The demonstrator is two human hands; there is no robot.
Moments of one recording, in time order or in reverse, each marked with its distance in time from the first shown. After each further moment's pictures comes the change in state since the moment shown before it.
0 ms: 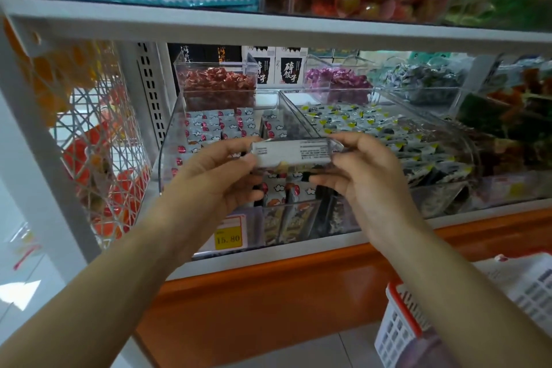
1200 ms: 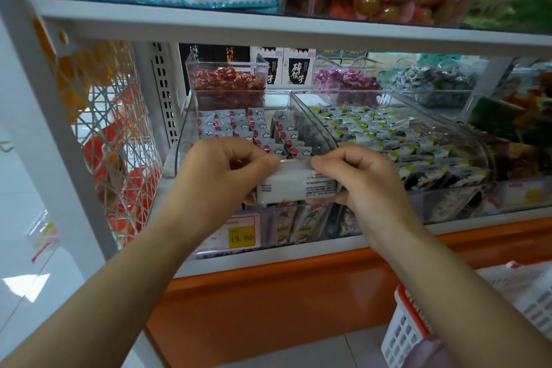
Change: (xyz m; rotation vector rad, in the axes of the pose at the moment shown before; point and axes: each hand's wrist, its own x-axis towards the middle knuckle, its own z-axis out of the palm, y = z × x) left_hand -0.005 0.017 0.002 0.699 0.125 0.281; right_hand -0.005 0.001 0.014 -0.088 -0.140 -0.037
